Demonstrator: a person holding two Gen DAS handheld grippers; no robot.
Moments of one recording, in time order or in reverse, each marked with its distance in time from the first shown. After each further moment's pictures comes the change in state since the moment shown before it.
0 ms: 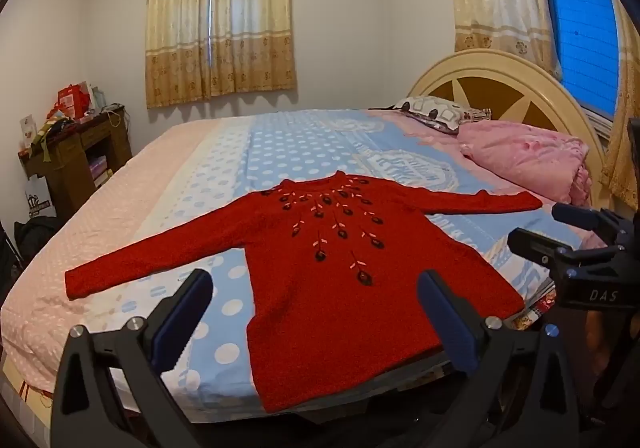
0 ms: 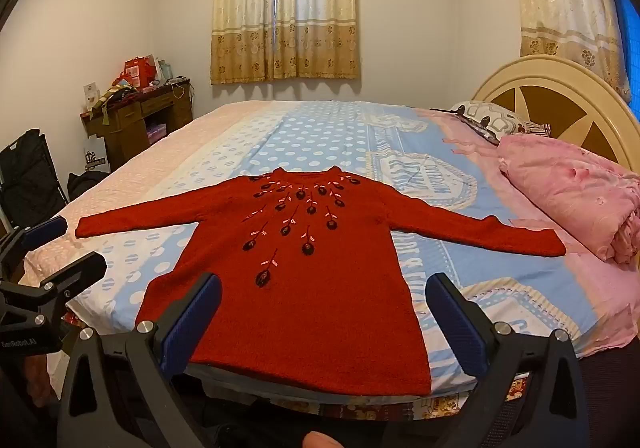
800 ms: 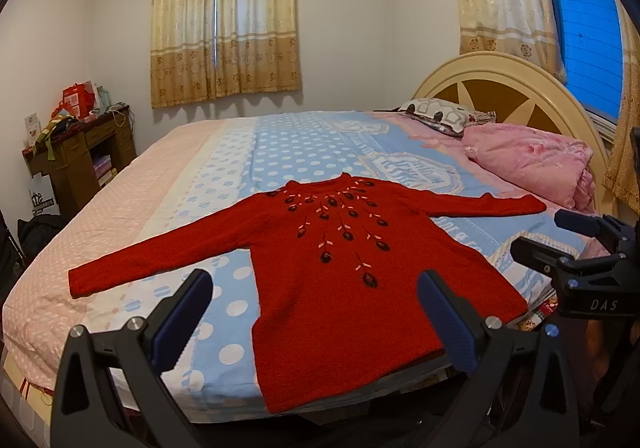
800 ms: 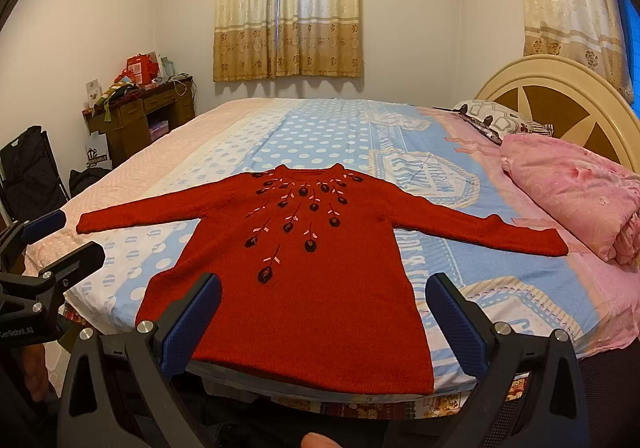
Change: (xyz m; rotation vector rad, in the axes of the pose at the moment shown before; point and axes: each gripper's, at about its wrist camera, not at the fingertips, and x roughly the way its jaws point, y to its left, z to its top) left arm -0.001 0.004 0.006 -0.034 0.009 -0.021; right arm 0.003 0.002 -0.003 0.001 0.006 0.006
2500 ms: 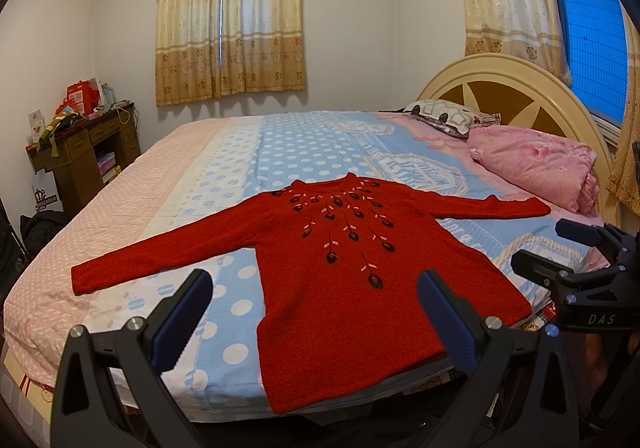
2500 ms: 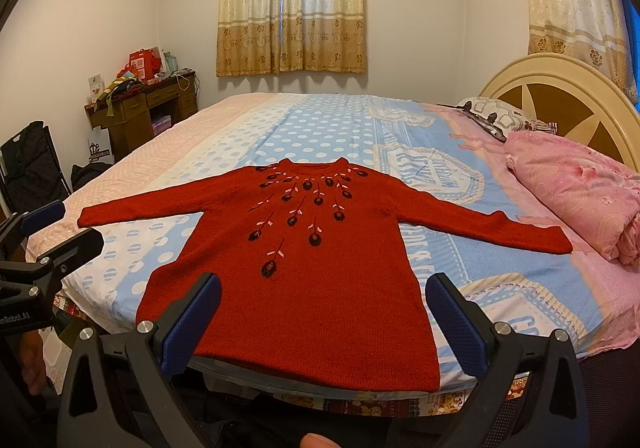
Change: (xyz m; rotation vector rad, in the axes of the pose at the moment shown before) left arm 0.004 0.011 -0.003 -0.009 -0.003 0.009; right arm 0.005 0.012 -0.012 -0.011 0.011 0.000
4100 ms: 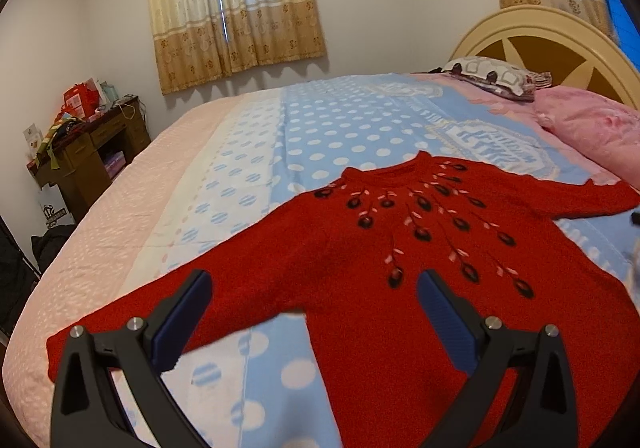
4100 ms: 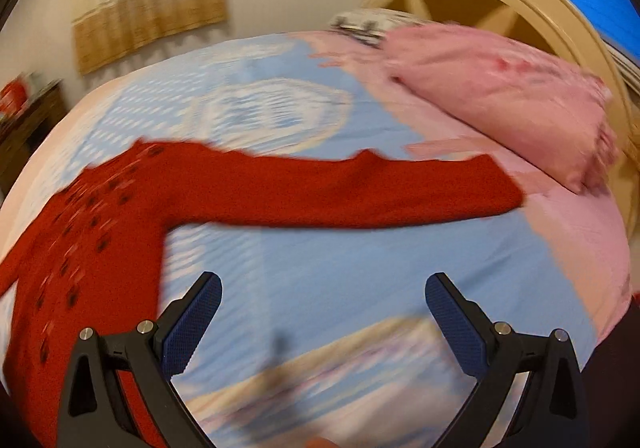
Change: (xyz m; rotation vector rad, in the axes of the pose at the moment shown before) left arm 0.193 0.054 0.043 0.088 0.112 0.127; right arm 0.163 -0.266 0.013 0.350 0.237 -0.365
